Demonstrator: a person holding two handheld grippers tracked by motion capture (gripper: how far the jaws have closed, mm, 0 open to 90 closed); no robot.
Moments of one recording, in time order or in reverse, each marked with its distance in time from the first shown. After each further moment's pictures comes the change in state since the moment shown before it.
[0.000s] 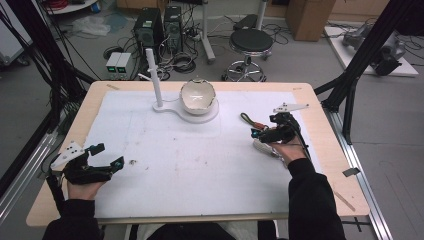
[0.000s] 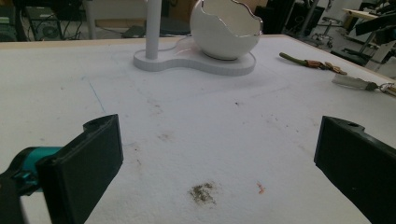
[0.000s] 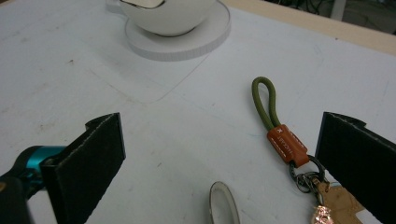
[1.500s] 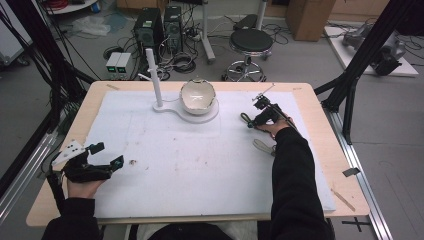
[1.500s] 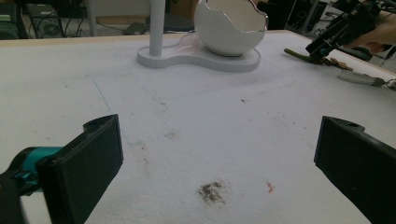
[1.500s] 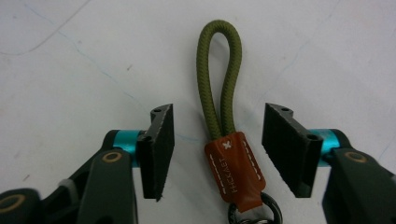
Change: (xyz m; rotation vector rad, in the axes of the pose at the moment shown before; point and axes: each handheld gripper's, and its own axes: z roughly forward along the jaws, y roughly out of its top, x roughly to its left) left arm 0.006 0.000 0.003 0.016 0.006 0.006; right arm -0.058 0.031 0.102 0.488 -0.016 -0.067
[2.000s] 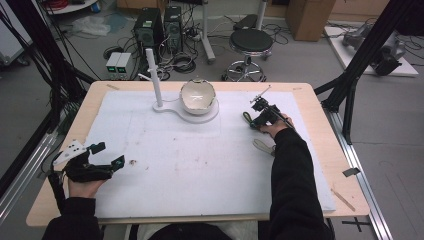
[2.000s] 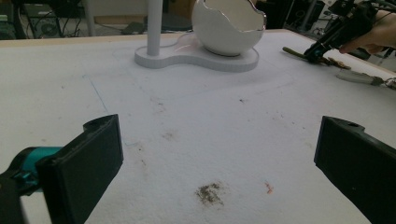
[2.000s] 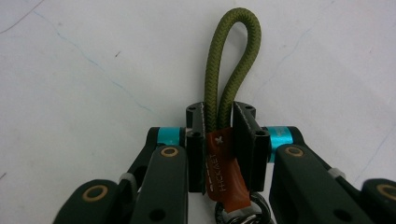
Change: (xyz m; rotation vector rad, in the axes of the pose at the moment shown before) left arm -0.001 0.000 0.002 -0.001 -0.007 0.004; right arm 0.007 0.001 0.004 0.036 -0.053 -0.027
